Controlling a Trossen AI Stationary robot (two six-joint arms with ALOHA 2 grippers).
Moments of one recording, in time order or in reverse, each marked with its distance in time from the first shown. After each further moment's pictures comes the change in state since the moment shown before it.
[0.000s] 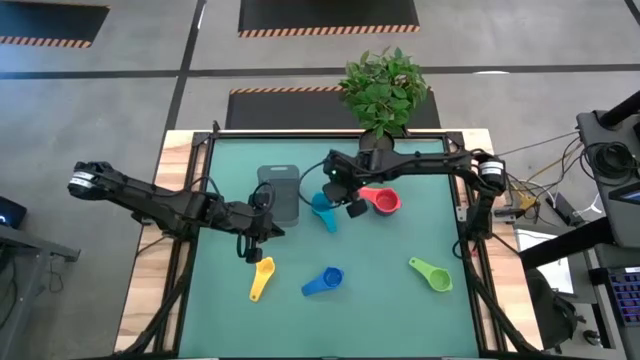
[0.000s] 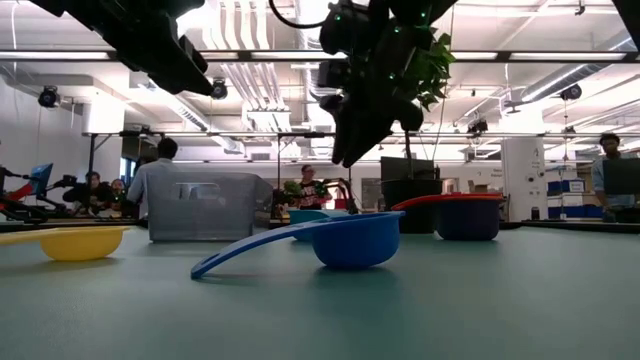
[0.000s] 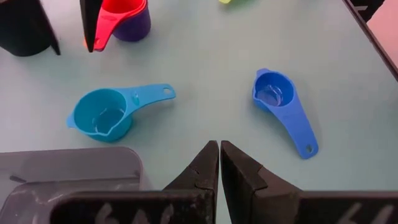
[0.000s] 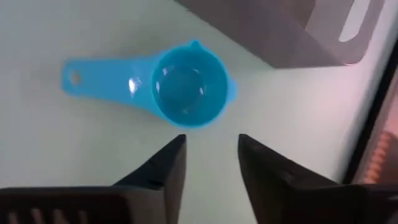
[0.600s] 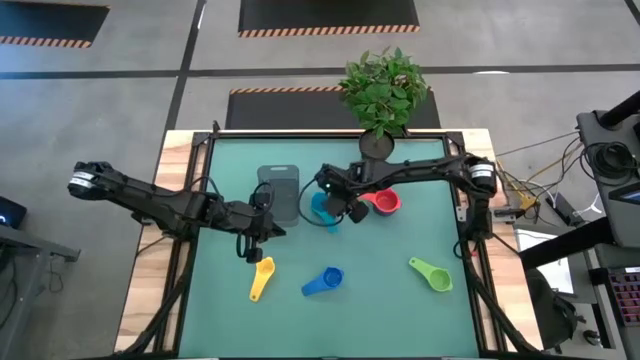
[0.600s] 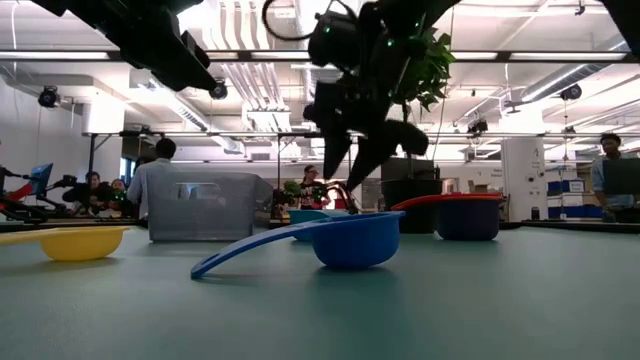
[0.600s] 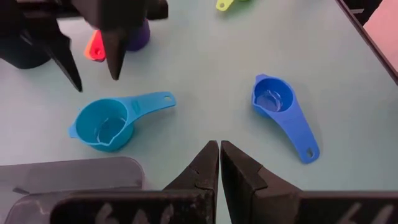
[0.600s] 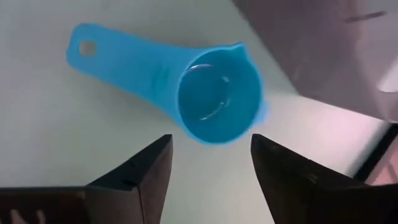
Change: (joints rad) left arm 0.000 0.000 0.000 0.024 -0.001 0.030; right arm 0.050 0.074 -0.006 0.028 0.058 -0.227
